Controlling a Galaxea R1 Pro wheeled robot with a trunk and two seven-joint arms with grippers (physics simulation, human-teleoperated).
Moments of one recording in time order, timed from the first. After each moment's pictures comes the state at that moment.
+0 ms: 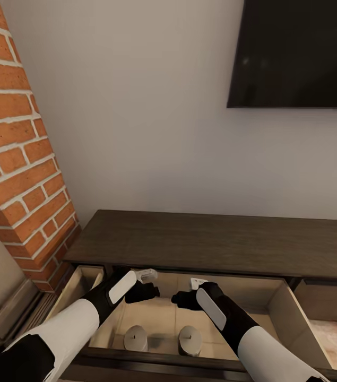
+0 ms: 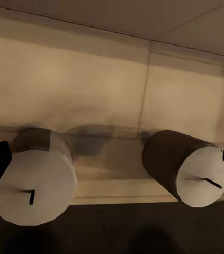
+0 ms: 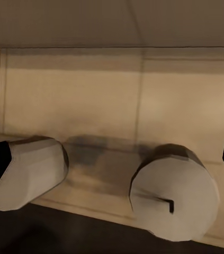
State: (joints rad) left arm -0.85 -0.06 -0.65 -0.50 1.07 0.72 0.36; right arm -0.67 0.08 0.52 -0.70 -0.80 0.65 -0.31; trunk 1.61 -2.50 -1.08
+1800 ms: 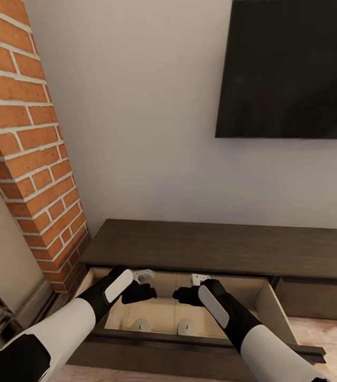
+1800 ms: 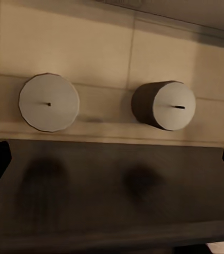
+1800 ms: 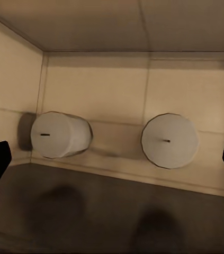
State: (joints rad) left arm -0.85 -0.03 -0.65 -0.52 1.08 0.77 0.35; right arm -0.67 0.06 0.52 -0.75 -0.80 0.65 -0.31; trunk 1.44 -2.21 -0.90
